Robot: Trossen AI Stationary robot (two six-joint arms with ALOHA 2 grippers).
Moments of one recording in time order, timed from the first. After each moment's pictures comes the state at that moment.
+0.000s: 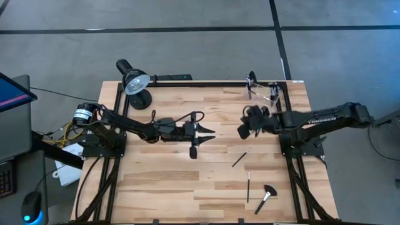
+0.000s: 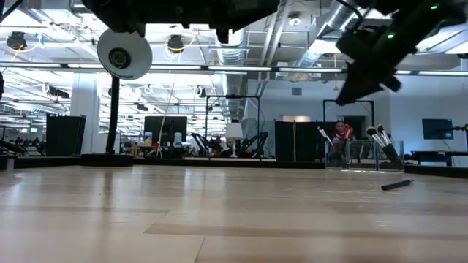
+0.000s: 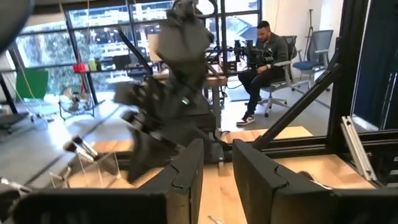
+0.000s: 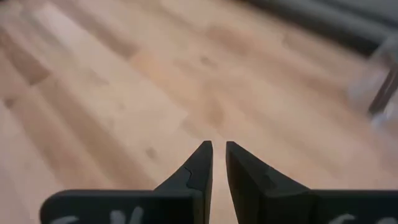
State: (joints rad) left arm -0.13 1.63 0.85 0.84 -0.10 0.14; right arm 0.04 1.03 0.65 -0.53 0.52 0.68
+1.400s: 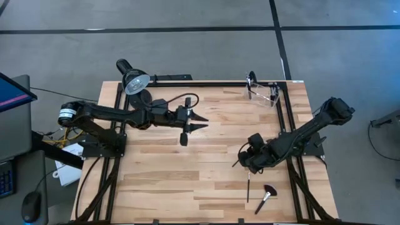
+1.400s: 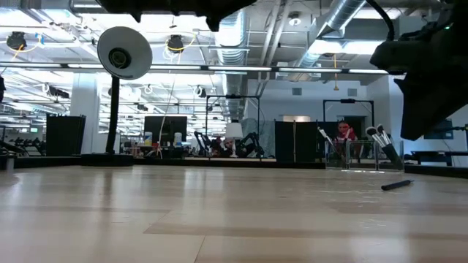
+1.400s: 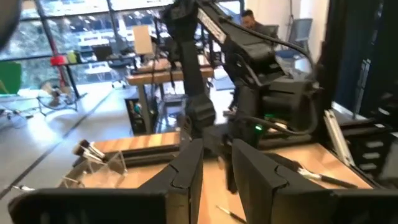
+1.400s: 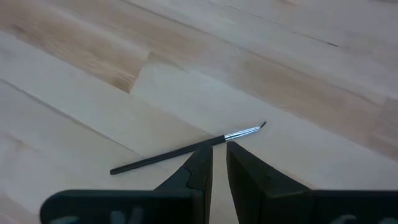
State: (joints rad) left arm 0.02 1.42 0.89 0.52 0.13 0.15; right arm 0.52 1.38 0.78 -0.86 0.40 1.59
